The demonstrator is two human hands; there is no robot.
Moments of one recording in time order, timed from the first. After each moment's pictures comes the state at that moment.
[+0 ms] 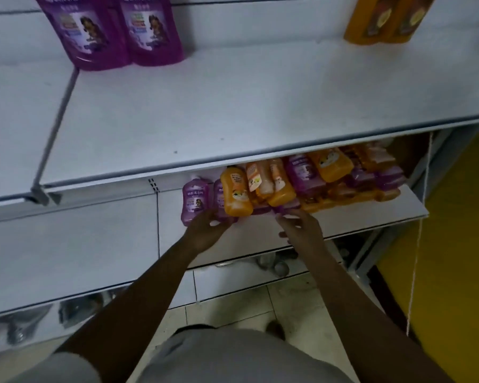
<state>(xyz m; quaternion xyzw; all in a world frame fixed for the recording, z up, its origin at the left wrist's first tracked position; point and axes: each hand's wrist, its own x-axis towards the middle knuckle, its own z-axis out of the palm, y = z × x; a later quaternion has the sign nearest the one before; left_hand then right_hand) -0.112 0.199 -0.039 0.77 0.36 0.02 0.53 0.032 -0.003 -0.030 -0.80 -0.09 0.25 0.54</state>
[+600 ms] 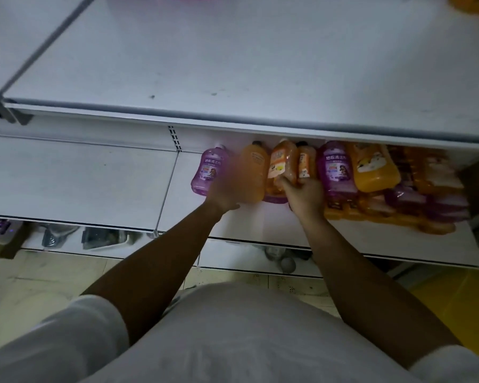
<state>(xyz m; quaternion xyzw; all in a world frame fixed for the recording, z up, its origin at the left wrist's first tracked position) -0.046 0.189 -0.071 0.58 0.52 0.12 0.62 0.116 0.071 -0.075 -0.84 -0.23 0.23 0.44</state>
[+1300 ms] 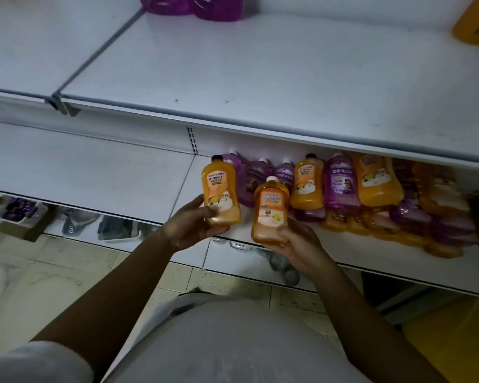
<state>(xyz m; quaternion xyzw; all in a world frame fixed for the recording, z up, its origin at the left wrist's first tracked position) -0.165 0.164 -0.055 0.32 0.37 0.17 0.86 0.072 0.001 -0.070 -0.53 -0.07 0.61 0.58</state>
